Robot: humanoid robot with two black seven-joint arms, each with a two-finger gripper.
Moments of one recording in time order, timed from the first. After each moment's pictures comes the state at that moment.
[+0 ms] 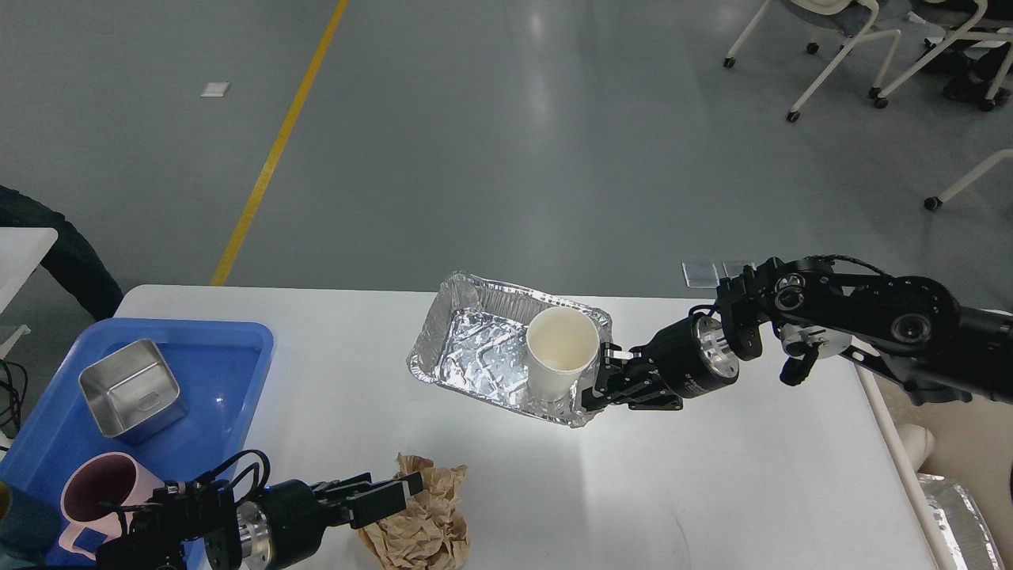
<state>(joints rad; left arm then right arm) -0.24 0.62 -0.45 -1.59 1.50 -0.08 0.01 1.16 -0.48 -0.07 1.24 -0.41 0.63 -0.18</state>
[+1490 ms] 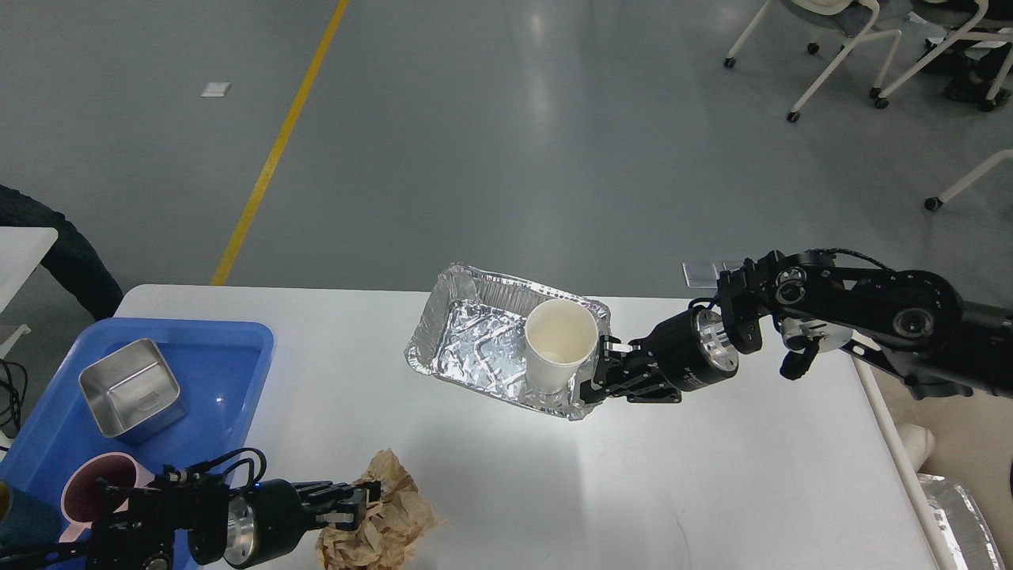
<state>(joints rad) -0.29 0.65 -0.46 -1.53 1.66 -0.19 -0.02 1.18 -0.49 -0.07 1.24 -0.41 0.63 -0.18</state>
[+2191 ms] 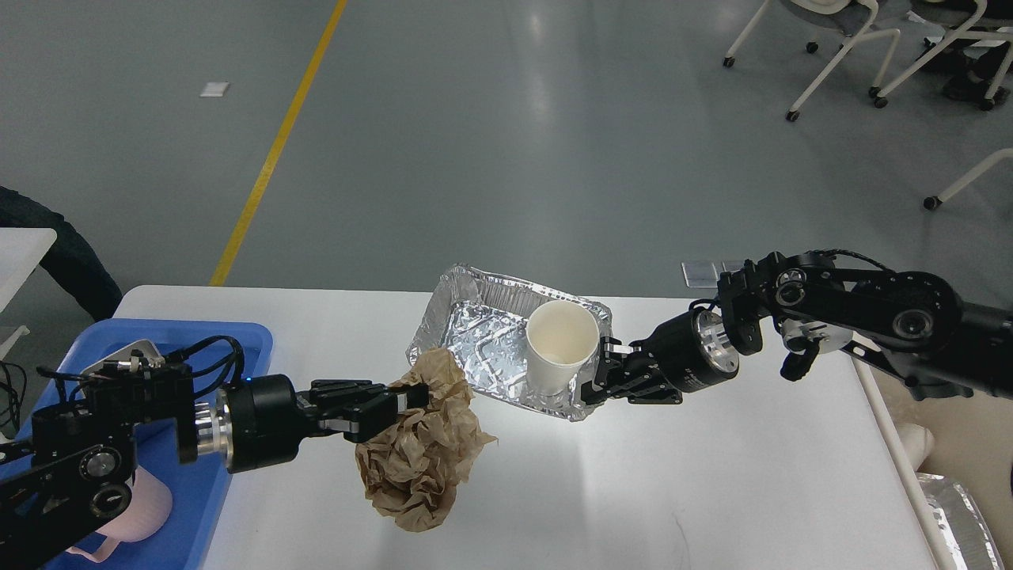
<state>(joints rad) -0.45 0.74 -0.72 -1.76 1.51 -0.39 -0.23 1.17 -0.48 -0.07 1.24 -0.42 0.63 -0.18</state>
